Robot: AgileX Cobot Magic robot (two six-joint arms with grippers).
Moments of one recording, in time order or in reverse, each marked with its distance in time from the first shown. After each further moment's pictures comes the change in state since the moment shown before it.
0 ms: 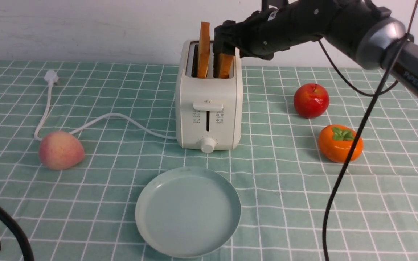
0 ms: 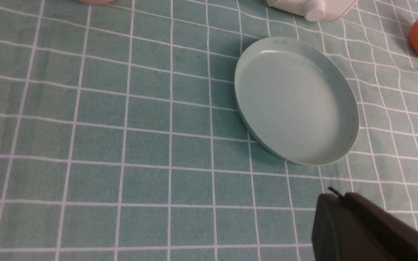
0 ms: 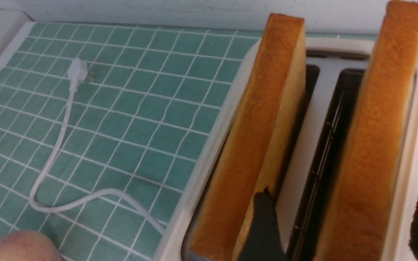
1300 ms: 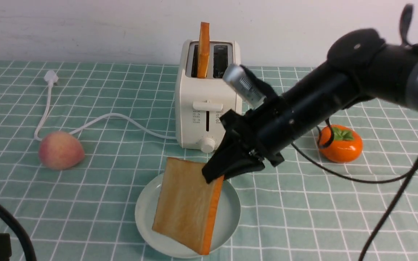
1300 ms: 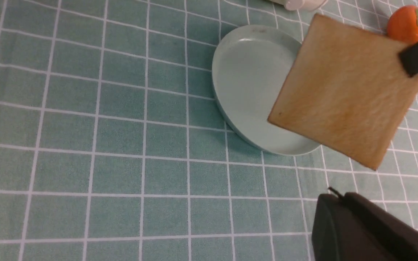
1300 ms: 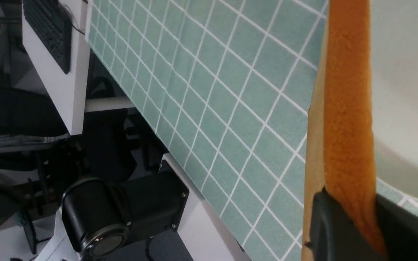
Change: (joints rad) right arm 0.009 -0.272 0.658 0.648 0.614 -0.342; left arm 0.000 0.000 0.000 -0.069 0.019 0.002
